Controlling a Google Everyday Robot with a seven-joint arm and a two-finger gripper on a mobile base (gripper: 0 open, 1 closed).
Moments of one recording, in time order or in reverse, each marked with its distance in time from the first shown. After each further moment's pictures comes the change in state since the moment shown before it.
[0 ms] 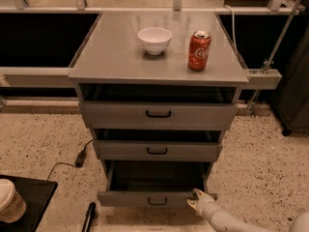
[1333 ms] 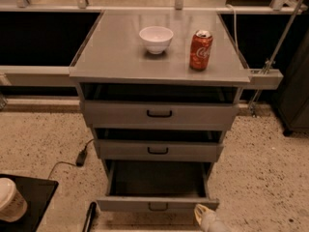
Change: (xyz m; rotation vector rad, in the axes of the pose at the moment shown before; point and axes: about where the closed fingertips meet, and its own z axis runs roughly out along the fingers) arm 0.023 0.035 -0.052 0.011 -0.028 0.019
